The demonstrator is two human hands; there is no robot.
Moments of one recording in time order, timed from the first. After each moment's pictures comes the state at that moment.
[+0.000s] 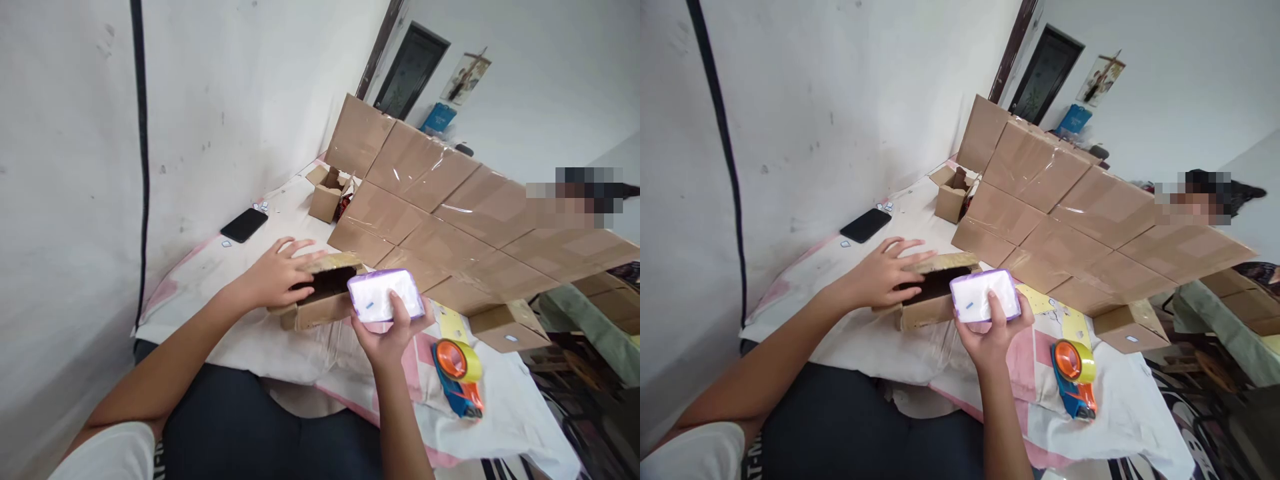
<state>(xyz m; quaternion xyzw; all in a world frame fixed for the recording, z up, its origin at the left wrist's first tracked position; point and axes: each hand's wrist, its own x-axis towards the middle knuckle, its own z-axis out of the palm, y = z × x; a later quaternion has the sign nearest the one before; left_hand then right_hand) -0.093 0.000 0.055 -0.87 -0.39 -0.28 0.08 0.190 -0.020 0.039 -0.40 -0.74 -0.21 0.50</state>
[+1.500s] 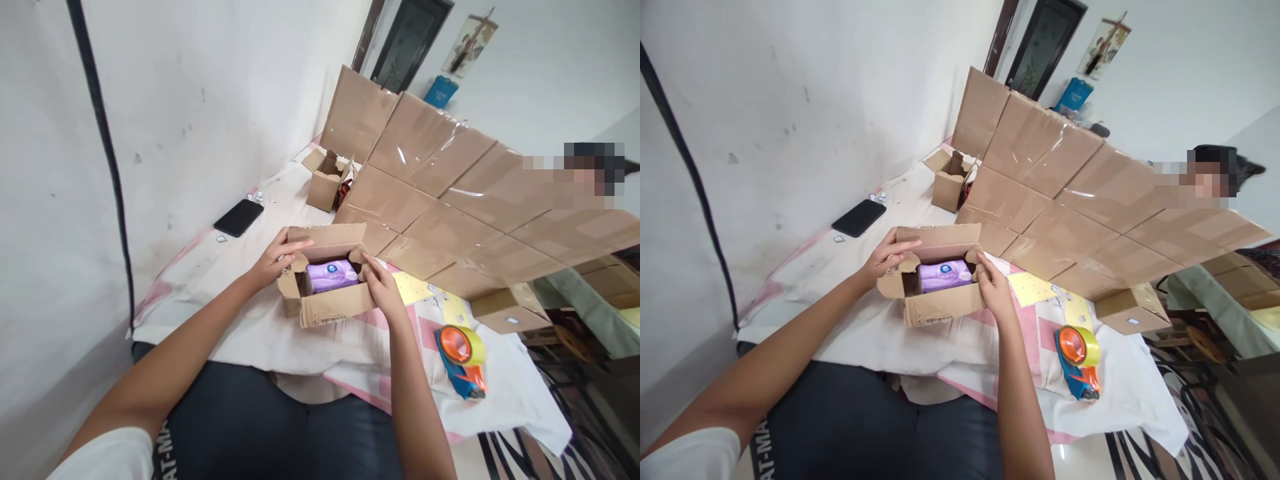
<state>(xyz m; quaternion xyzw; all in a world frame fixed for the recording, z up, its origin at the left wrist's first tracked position) -0.110 0.058 -0.024 -0.72 -0.33 -0.57 -0.23 0.204 0.071 0.023 -0.53 -0.72 0.27 0.35</state>
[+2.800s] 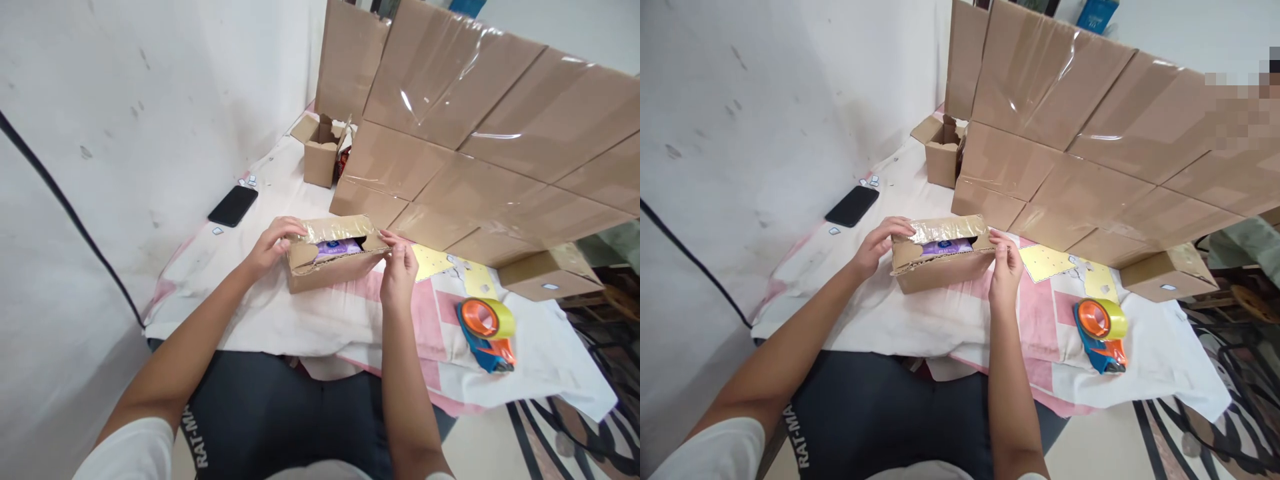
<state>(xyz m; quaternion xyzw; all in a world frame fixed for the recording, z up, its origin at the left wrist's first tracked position) -0.106 0.060 -0.017 -0.74 -0.30 -0.54 -0.25 0.182 0.054 0.005 -0.46 -0.56 0.27 0.63</state>
